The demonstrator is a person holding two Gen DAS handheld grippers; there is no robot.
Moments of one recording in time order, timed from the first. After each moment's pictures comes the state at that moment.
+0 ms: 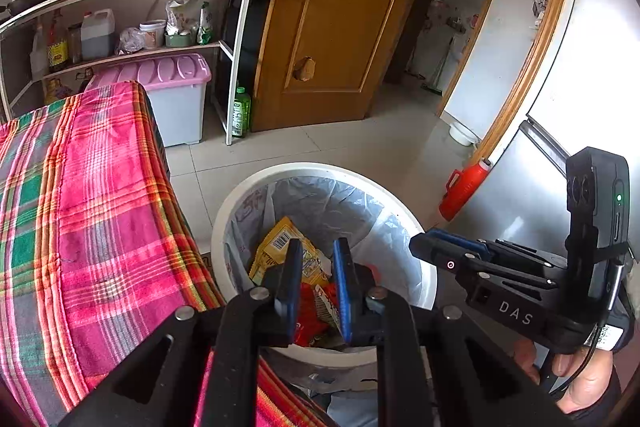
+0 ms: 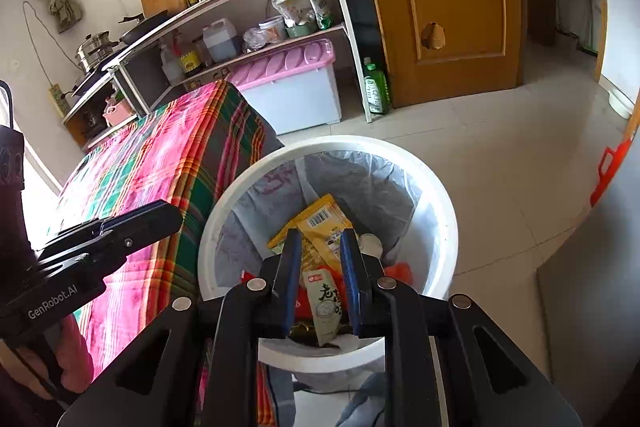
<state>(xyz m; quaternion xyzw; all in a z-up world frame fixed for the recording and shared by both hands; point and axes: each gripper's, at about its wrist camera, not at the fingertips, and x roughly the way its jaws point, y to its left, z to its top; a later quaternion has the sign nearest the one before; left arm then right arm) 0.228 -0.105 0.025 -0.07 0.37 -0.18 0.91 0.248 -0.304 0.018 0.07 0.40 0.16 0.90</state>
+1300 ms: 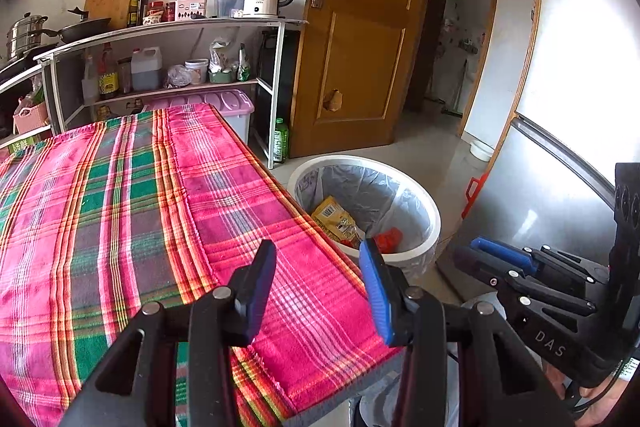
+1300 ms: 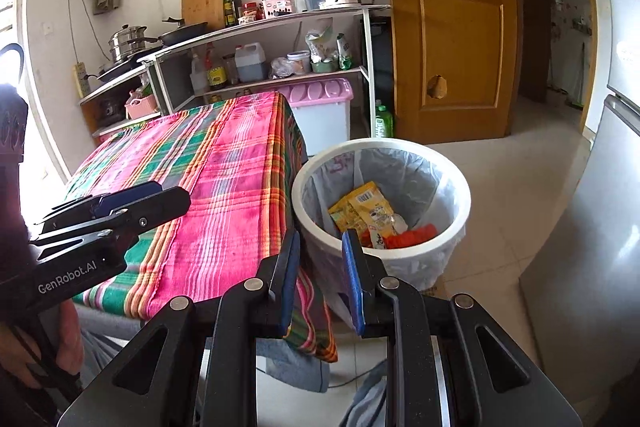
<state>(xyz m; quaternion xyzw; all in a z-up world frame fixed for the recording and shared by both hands) 0.089 -0.051 0.037 -0.04 0.30 -0.12 0.95 0.082 -0.243 0.040 0.01 0.32 0.15 0.94</state>
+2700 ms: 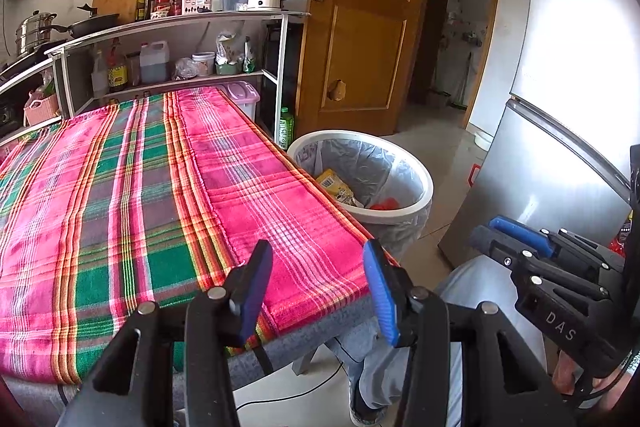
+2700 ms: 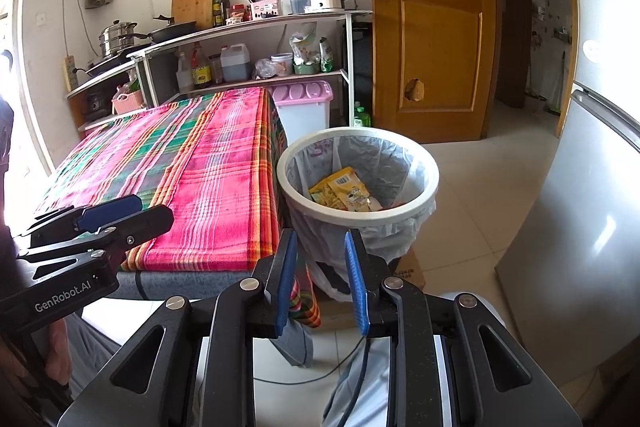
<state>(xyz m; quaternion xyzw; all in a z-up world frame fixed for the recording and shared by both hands) 0.042 -0.061 0.020 -0.03 0.31 -0.10 0.94 0.040 -0.256 0.031 -0.01 0.31 0.11 0.94</state>
